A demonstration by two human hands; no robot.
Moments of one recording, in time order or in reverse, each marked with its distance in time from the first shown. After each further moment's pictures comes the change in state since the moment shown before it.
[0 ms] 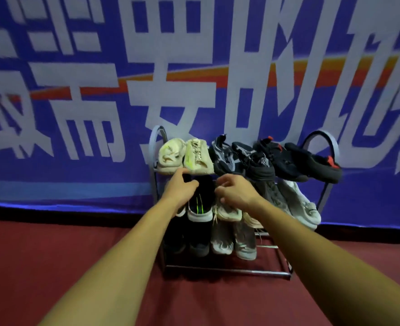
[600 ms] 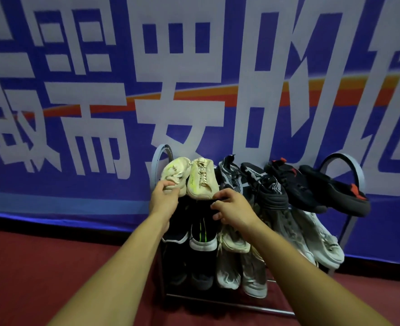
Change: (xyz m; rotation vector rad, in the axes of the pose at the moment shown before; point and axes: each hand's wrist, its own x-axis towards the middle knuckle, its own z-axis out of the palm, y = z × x) left_hand 0.055 -0.015 -0.008 -0.372 0.267 -0.090; right_hand 0.044 -0.001 0.013 0.372 -0.044 0.047
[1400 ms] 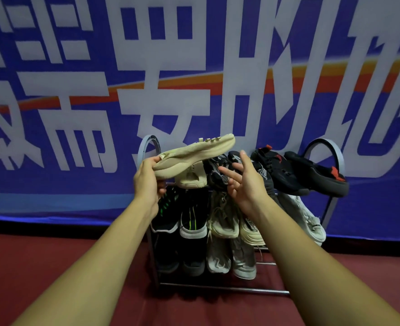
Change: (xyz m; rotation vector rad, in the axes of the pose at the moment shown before) left_hand -0.025 0.040 -0.008 -0.449 -0.049 -0.042; right_hand -0.006 -0.021 -0.040 0.722 0.186 0.105
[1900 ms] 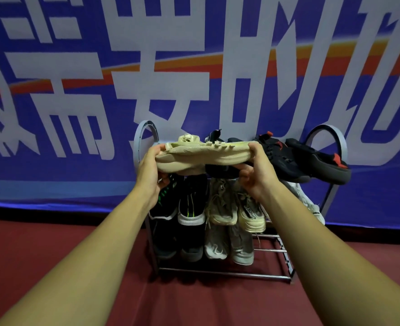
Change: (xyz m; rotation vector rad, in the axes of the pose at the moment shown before) left_hand 0.000 -0.014 0.004 0.061 -0.130 -0.057; right_hand 0.013 -0.008 -0.026 0.026 0.042 0.052
